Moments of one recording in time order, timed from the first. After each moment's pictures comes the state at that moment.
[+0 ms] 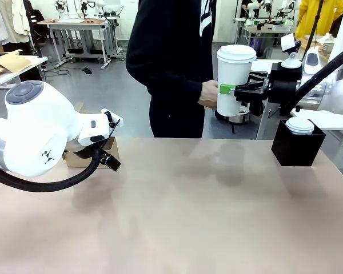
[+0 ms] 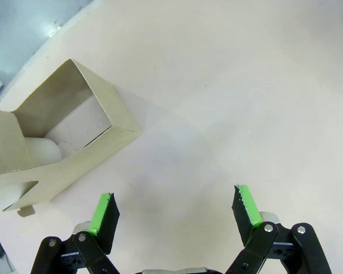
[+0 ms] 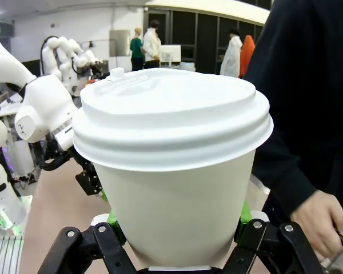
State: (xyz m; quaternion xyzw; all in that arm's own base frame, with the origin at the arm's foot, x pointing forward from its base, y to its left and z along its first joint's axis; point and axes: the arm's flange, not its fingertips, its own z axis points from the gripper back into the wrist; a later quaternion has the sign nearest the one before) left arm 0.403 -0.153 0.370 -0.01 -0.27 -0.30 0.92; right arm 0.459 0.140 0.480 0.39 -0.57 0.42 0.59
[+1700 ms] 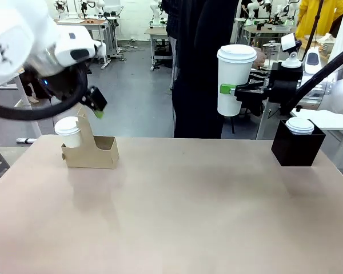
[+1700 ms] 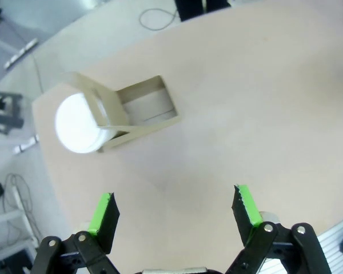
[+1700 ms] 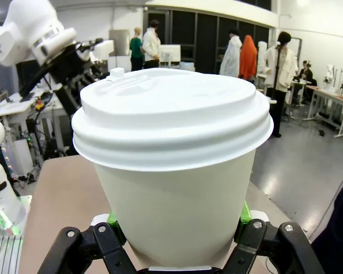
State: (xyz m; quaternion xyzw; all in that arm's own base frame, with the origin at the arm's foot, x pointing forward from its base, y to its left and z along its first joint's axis) left arm 0.385 -0.147 0.576 0.02 -0.25 -0.17 0.95; right arm 0.459 0.139 0.481 0.39 -0.58 0.42 0.59
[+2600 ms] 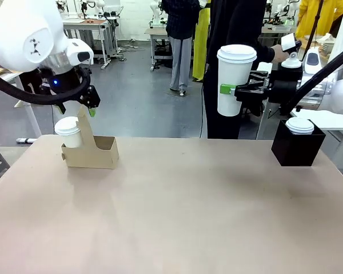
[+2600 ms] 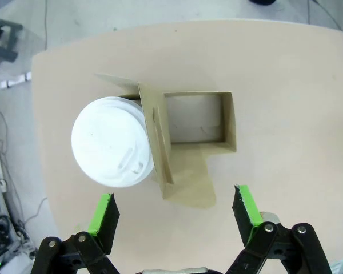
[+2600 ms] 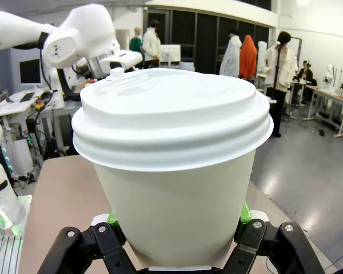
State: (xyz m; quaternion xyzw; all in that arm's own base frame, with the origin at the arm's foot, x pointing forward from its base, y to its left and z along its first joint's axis) left arm 0.499 -0.101 0.510 0.02 -0.16 -0.03 0.99; right arm 0.459 0.139 0.481 0.39 -0.58 0.42 0.59
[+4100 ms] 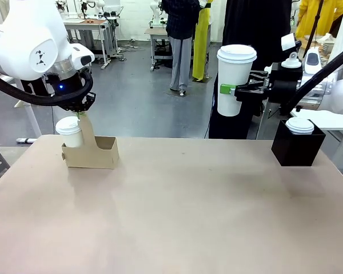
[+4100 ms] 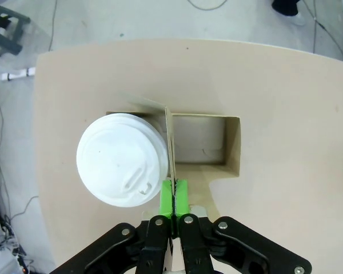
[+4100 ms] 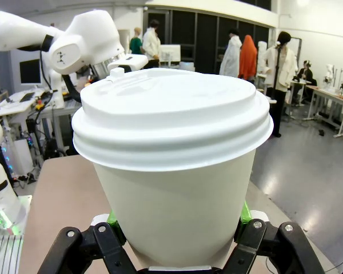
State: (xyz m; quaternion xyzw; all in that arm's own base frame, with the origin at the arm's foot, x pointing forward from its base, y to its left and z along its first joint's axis) left arm 0.511 -0.100 0.504 0.02 -0.19 0.02 0.98; right arm 0.459 0.139 0.481 0.39 -0.58 0.42 0.59
